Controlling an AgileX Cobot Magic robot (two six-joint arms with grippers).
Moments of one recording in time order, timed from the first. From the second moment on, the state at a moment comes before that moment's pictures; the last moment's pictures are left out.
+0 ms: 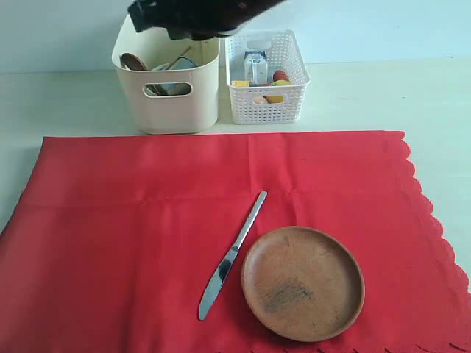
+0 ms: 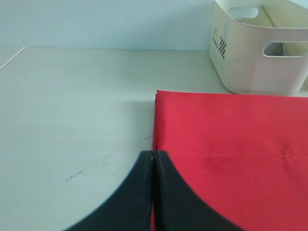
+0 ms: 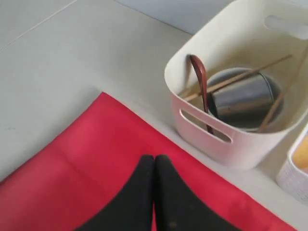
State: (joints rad) left arm 0.01 0.01 0.00 -0.01 0.37 0.01; right arm 0.67 1.72 -1.43 0.34 0.45 -0.22
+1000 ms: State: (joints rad) left arm 0.01 0.01 0.00 -0.01 0.37 0.01; right arm 0.67 1.31 -0.85 0.34 0.41 -0.31
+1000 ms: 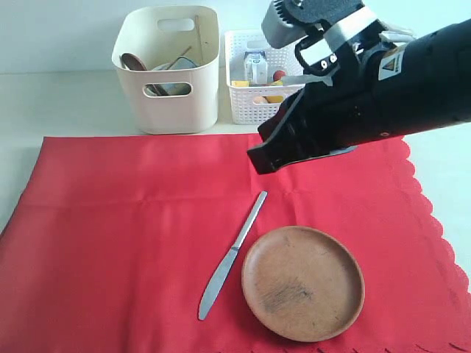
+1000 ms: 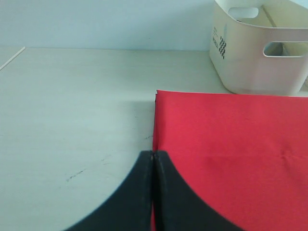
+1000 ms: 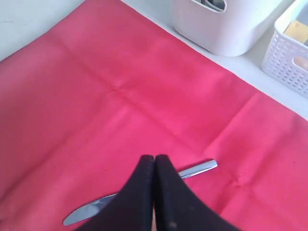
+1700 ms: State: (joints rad) left arm 0.01 0.01 0.00 -0.01 0.37 0.01; right arm 0.67 1.31 -0.85 0.35 0.62 -0.63
